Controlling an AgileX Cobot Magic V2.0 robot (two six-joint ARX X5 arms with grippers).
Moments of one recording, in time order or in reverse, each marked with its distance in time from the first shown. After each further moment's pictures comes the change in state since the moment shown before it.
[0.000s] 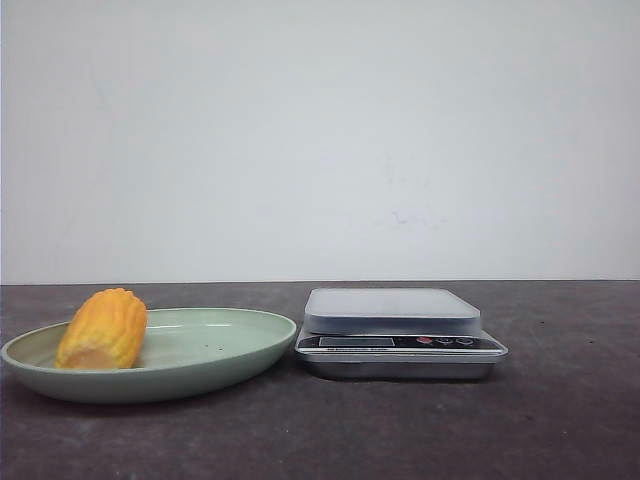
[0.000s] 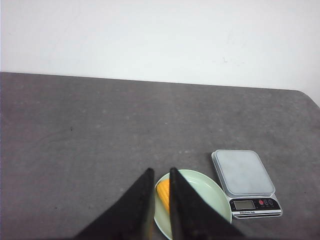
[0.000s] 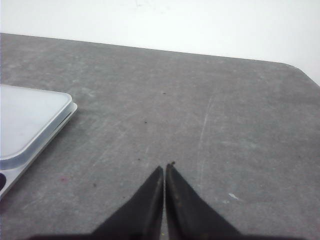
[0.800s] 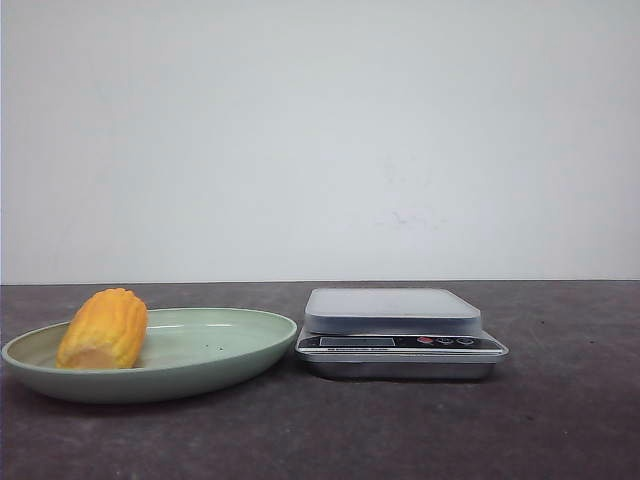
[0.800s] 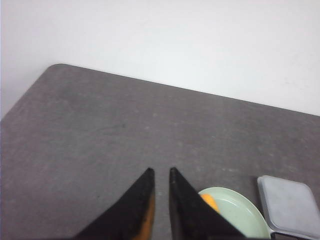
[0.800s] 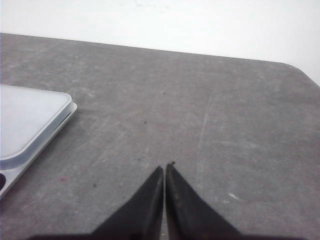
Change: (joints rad) left arm 0.271 0.005 0.000 0.000 0.000 0.000; right arm 0.000 0.000 0.000 0.000 0.002 0.000
